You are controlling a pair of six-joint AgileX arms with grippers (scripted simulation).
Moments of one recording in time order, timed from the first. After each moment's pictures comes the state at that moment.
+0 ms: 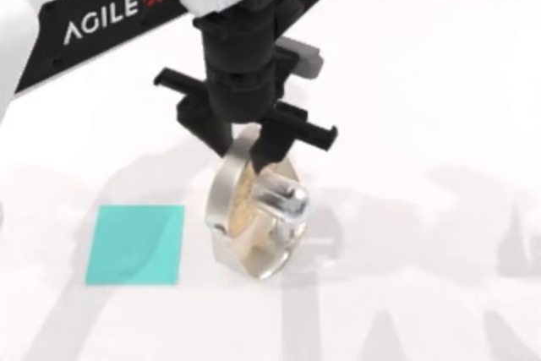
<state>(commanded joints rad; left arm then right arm) -0.67 2.08 1.84 -1.34 0.00 -0.16 0.00 0.00 0.00 0.00 0.00 0.00</state>
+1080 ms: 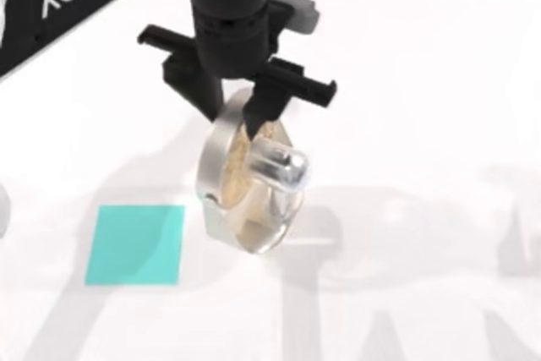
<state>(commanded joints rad) -0.65 2.10 2.07 -1.55 0.00 -0.17 0.00 0.00 0.00 0.00 0.00 0.00</state>
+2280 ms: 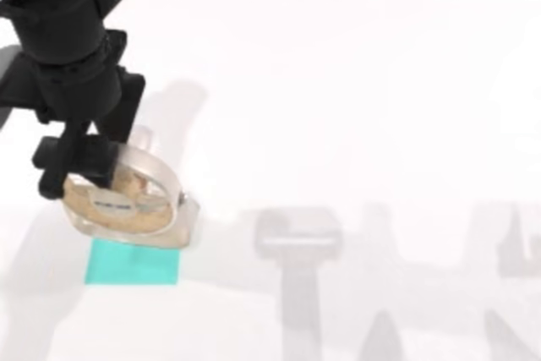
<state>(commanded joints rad) -0.42 1.72 1.54 -1.41 0.01 -1.82 0.00 0.00 0.00 0.00 0.00 0.00</state>
